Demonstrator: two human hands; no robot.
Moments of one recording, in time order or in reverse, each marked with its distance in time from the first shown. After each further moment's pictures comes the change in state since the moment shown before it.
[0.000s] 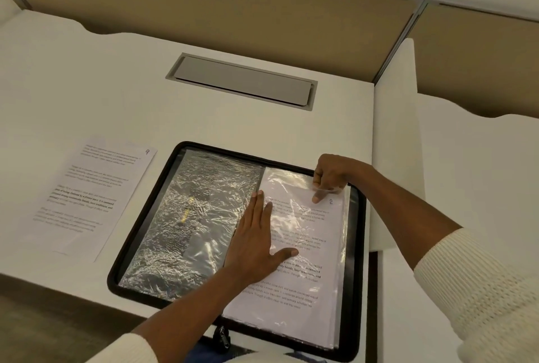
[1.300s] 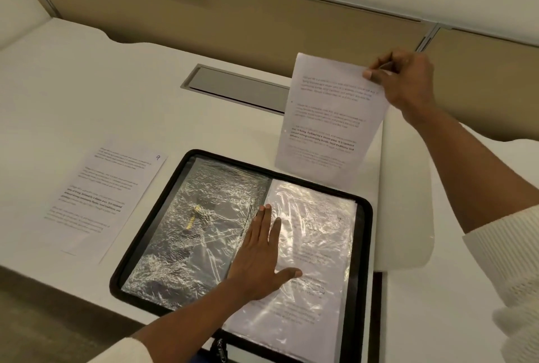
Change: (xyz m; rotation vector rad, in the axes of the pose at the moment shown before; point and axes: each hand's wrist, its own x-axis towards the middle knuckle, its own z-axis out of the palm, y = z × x) left_hand -0.005 0.005 -0.005 0.078 -0.121 0.038; right_hand -0.067 -0.002 -0.163 0.524 1.133 -0.381
